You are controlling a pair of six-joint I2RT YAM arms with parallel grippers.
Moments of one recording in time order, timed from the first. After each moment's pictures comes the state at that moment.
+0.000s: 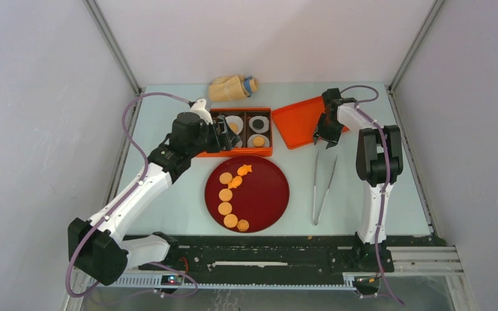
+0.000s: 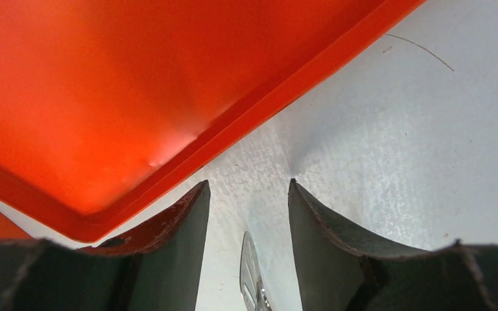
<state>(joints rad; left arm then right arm) -0.46 1.18 1.00 -0.27 0.10 -0.50 0.13 2.15 1.67 -0.81 0.05 0.54</state>
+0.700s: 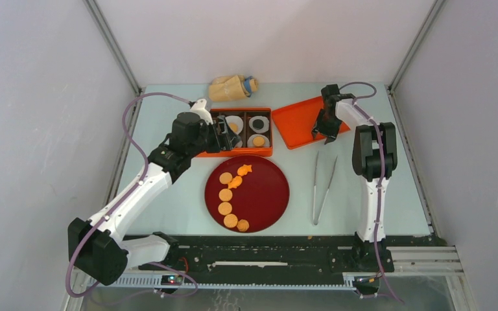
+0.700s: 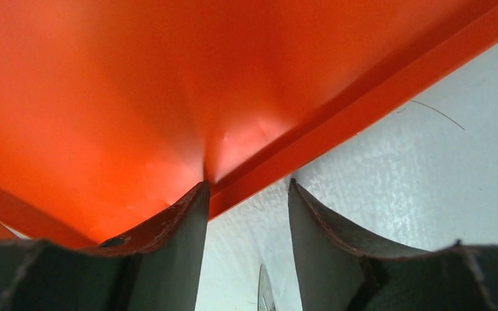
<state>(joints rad) -0.46 1.18 1.00 -0.27 0.11 -0.50 0.12 2.25 1.83 -0.84 0.05 0.54</state>
